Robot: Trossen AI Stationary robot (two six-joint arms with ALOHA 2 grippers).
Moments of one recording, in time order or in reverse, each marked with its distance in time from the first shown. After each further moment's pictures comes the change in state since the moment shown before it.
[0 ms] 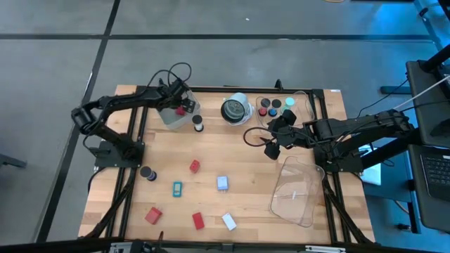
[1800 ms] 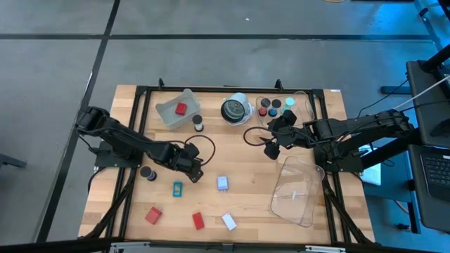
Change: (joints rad) left arm -1.018 0.063 0.048 -0.202 0.007 -0.614; right arm 0.000 0.000 0.000 0.001 0.000 0.028
